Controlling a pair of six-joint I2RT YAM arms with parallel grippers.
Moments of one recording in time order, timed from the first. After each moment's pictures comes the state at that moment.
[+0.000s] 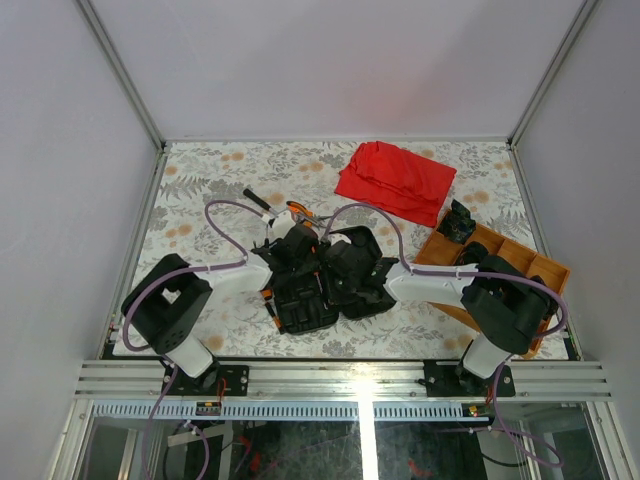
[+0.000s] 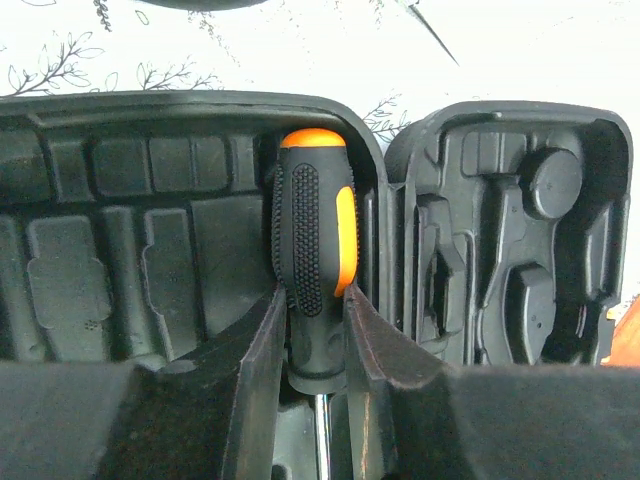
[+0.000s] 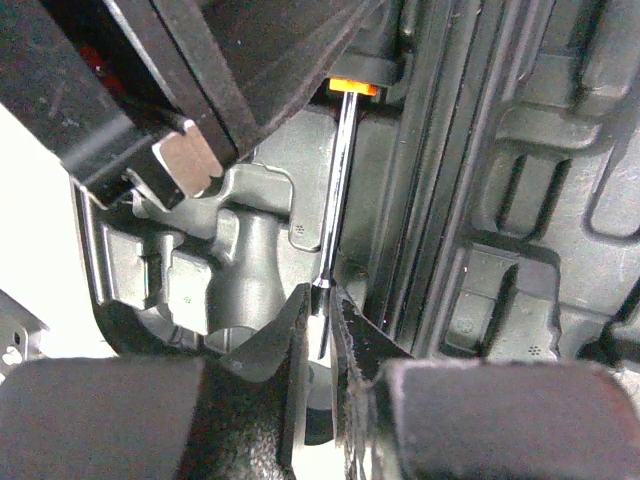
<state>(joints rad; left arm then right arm) -0.72 1.62 0.79 -0.04 -0.29 -1.01 0.97 1.67 0.87 -0.15 -0.01 0.65</state>
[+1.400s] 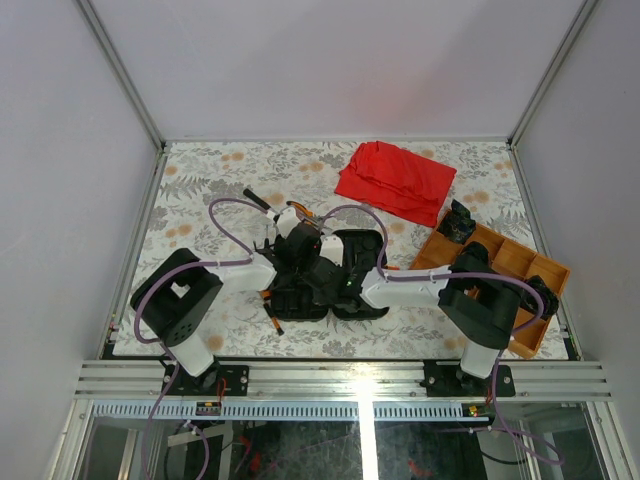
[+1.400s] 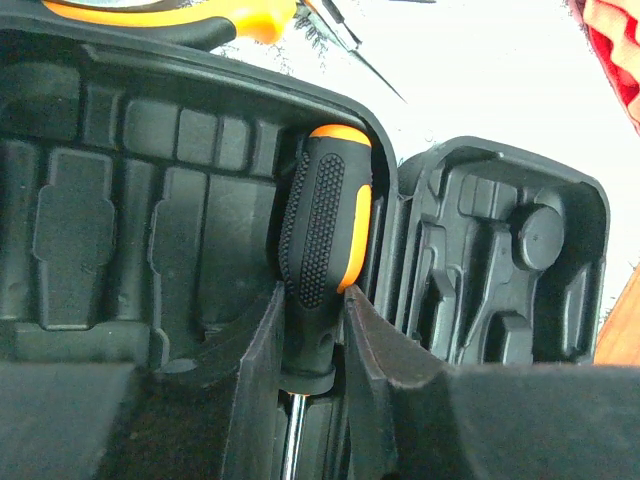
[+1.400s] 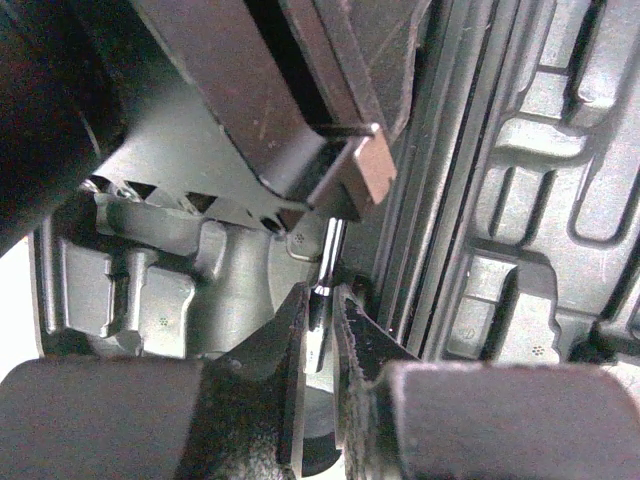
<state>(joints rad) -0.72 1.70 0.77 0.11 -0.29 -0.98 1.10 1.81 0.98 -0.22 0.35 0.84</state>
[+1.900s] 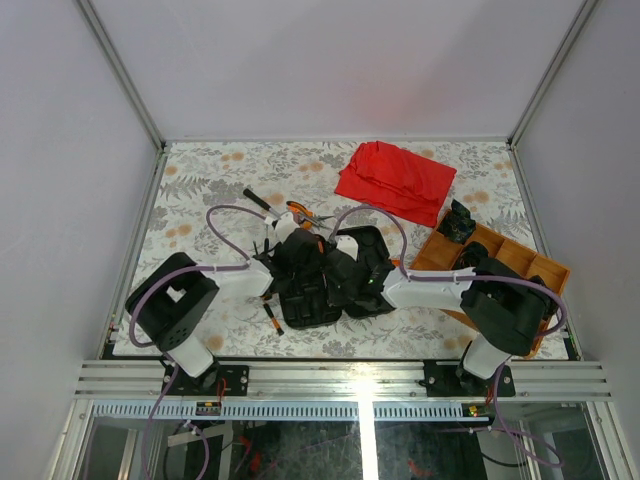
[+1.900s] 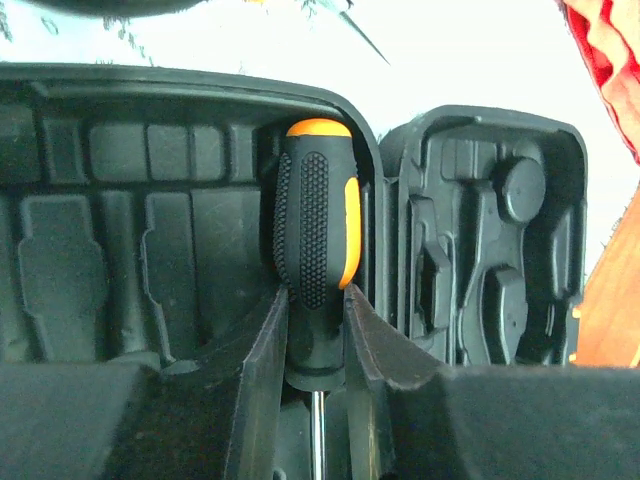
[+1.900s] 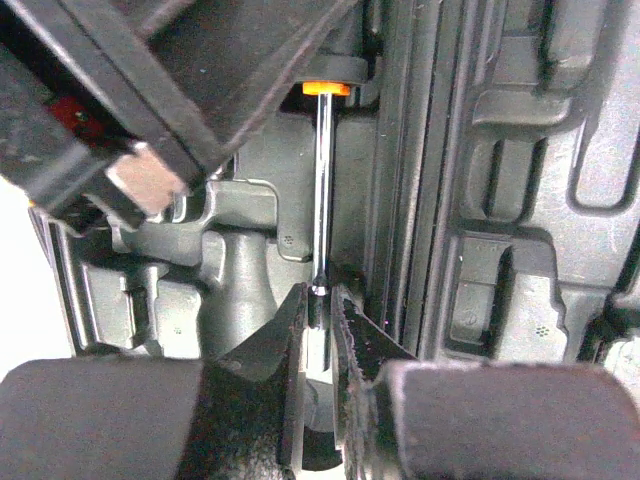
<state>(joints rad) -0.73 1.66 0.72 0.17 -0.27 -1.00 1.03 1.69 0.85 -0.15 0.24 0.80</state>
